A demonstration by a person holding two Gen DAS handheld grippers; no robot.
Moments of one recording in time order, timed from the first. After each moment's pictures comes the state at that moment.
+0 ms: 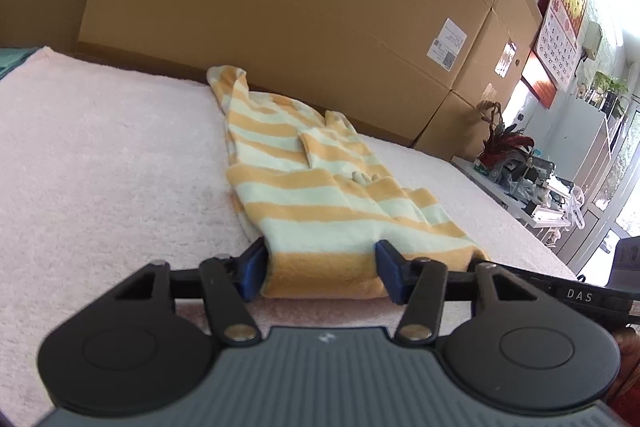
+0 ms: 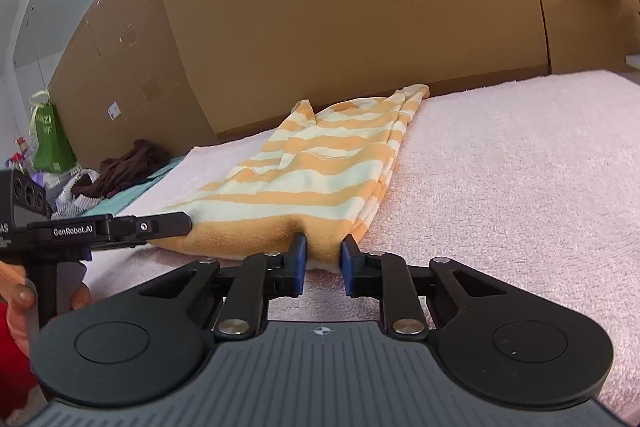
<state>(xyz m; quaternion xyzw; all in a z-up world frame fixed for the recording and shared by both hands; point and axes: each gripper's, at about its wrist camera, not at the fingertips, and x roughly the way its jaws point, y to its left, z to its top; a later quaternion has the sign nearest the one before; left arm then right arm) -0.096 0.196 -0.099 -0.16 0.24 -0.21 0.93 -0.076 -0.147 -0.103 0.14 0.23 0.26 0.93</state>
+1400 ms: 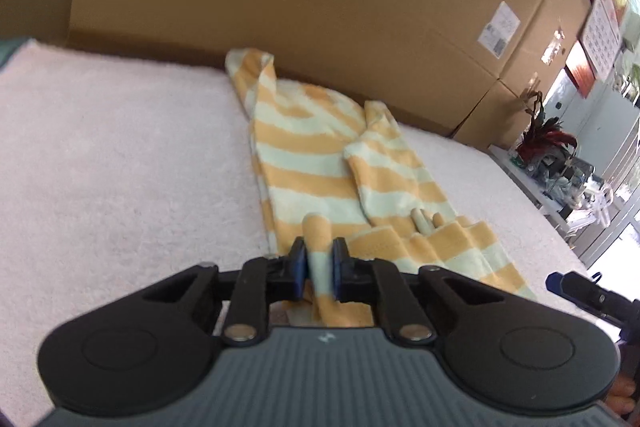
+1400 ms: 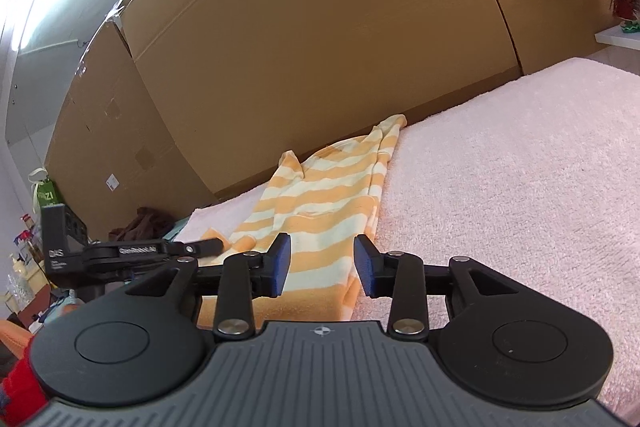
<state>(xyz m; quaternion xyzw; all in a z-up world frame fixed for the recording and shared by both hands) -0.012 0.208 -0.083 -0.18 0.31 -0.19 0.91 -0.076 -0.170 -0.083 0.22 0.19 0.24 0.93</state>
